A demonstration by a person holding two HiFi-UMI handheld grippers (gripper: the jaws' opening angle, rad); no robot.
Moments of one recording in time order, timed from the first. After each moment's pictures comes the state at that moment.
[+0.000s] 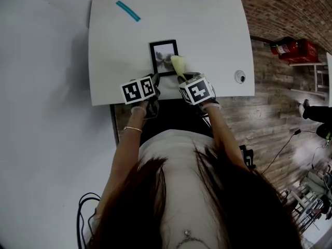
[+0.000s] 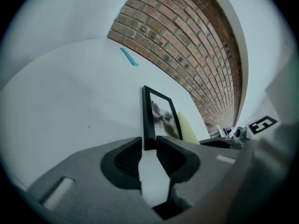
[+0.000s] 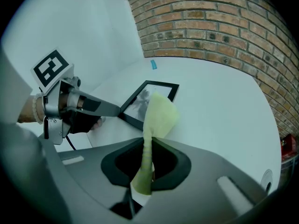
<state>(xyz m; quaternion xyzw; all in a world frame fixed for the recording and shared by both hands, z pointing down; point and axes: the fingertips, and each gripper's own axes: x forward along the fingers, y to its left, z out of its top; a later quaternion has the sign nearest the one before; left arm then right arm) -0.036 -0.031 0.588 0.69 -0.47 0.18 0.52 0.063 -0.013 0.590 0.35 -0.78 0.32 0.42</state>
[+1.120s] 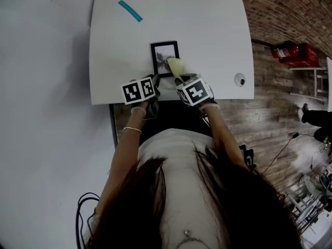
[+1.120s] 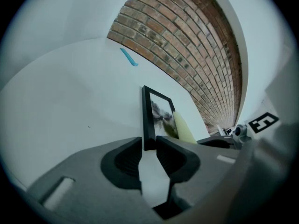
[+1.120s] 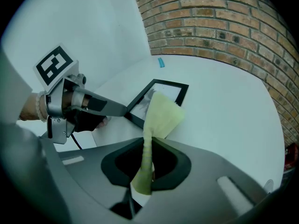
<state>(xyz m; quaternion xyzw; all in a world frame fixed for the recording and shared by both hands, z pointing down) -0.035 -0.029 0.589 0.69 -0.47 0.17 0.52 0.051 -0.008 0.591 0.31 -0.79 0.31 0.43</state>
